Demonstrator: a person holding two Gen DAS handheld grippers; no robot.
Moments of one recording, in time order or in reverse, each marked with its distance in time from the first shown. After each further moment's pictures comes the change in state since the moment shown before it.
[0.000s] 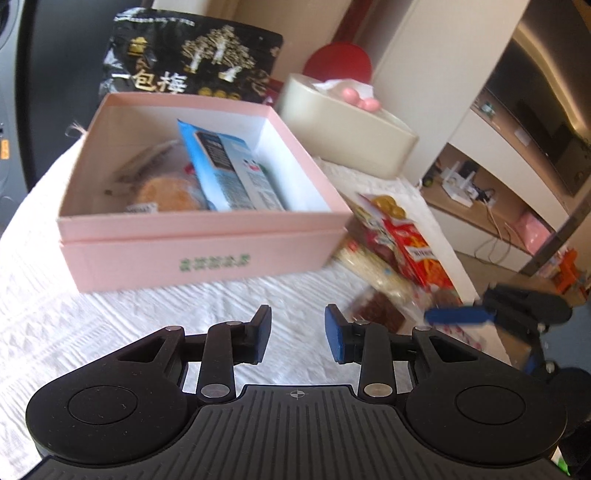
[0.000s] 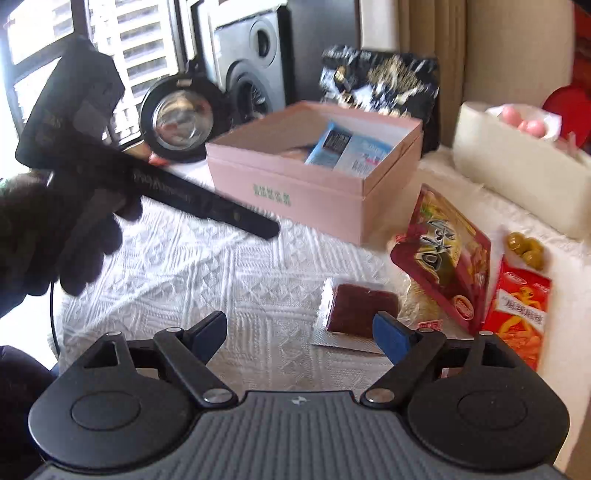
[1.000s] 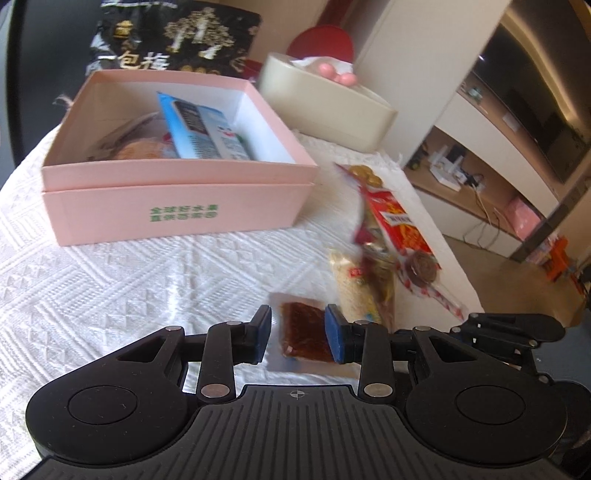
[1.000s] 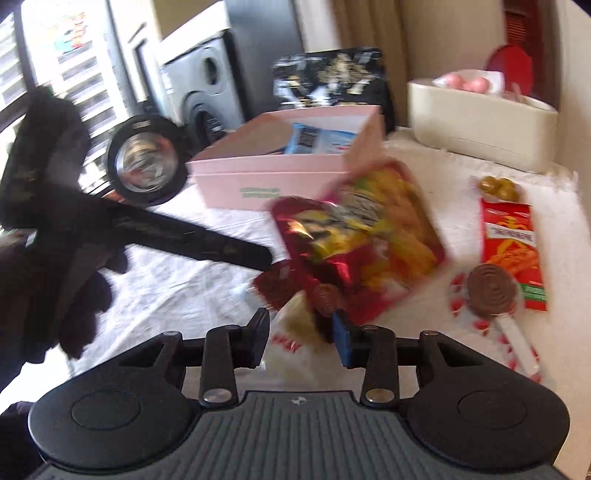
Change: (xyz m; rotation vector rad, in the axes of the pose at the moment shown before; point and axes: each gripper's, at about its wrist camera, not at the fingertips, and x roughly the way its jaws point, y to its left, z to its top) left arm -0.007 -0.019 -0.026 0.020 0.043 -0.036; right arm -0.017 0.032 -0.032 0.212 -0.055 -0.019
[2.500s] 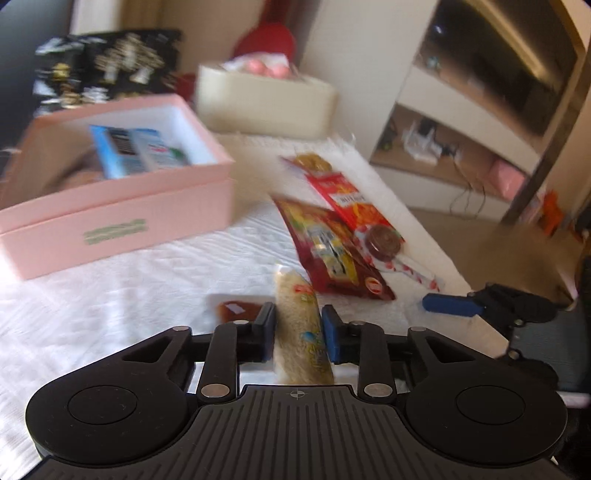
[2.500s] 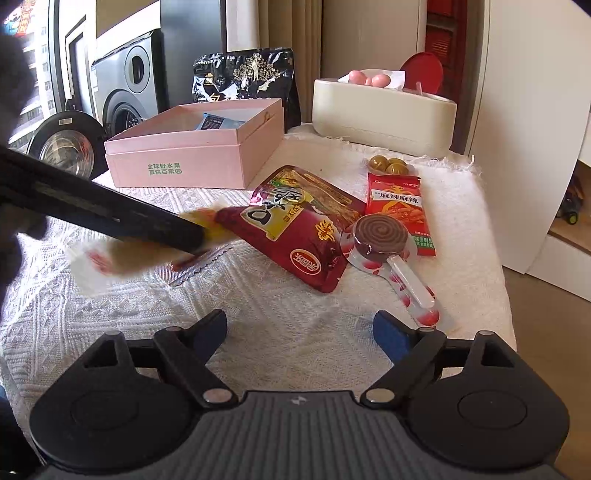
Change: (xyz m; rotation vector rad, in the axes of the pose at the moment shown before) left arm -0.008 -0.041 -0.017 0.158 -0.040 0.005; right arm -0.017 -0.021 -0.043 0.035 -0.041 -0.329
